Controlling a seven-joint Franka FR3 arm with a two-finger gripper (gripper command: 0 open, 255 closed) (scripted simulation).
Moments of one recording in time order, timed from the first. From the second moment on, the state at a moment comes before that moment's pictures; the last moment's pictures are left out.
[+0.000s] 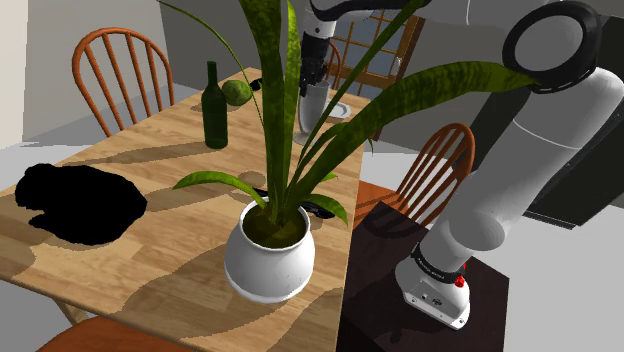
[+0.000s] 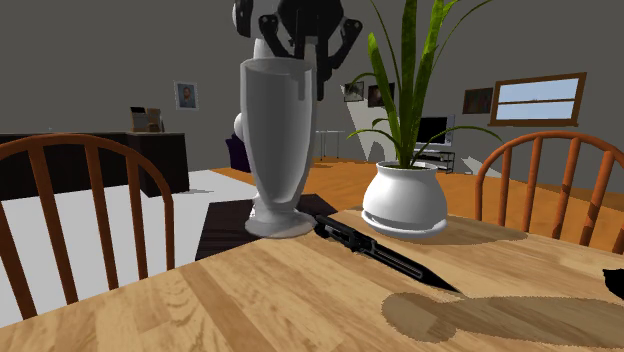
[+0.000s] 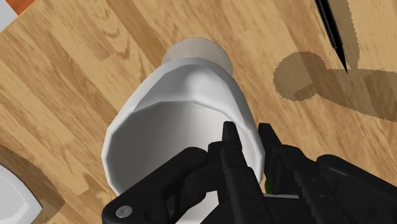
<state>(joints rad) 0.03 -0.02 -0.08 -1.80 -0.02 1.83 0.15</state>
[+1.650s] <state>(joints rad) 0.03 0.06 -0.08 -1.35 -0.01 1.46 0.14</state>
